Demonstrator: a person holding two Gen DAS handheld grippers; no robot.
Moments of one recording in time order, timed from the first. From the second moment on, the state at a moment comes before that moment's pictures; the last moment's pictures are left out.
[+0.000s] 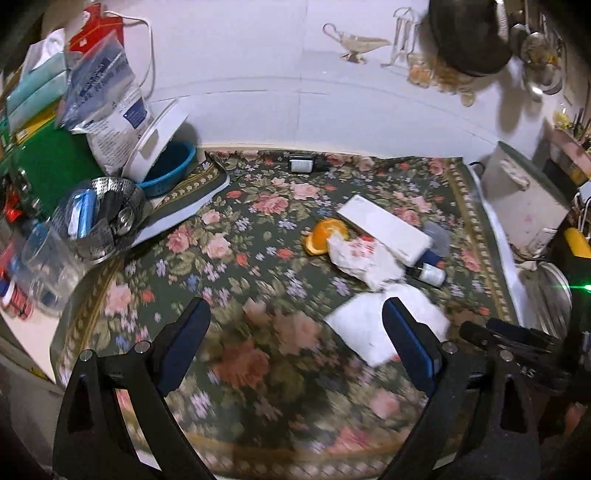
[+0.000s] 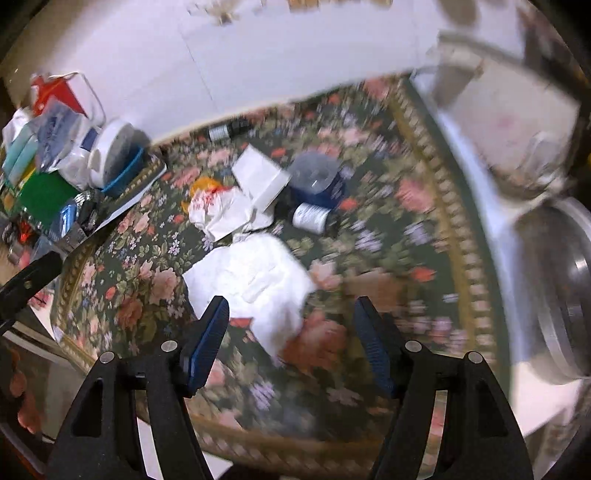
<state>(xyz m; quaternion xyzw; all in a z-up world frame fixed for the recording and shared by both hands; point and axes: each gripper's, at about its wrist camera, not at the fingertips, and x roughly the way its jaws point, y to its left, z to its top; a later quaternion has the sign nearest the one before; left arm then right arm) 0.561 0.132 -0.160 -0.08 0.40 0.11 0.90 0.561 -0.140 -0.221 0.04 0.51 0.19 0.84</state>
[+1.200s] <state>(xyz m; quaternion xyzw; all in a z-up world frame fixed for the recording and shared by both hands) 0.701 0.126 -0.246 -0.07 0.50 -0.05 0.86 0.573 -0.082 -0.265 -0.03 0.54 0.09 0.83</state>
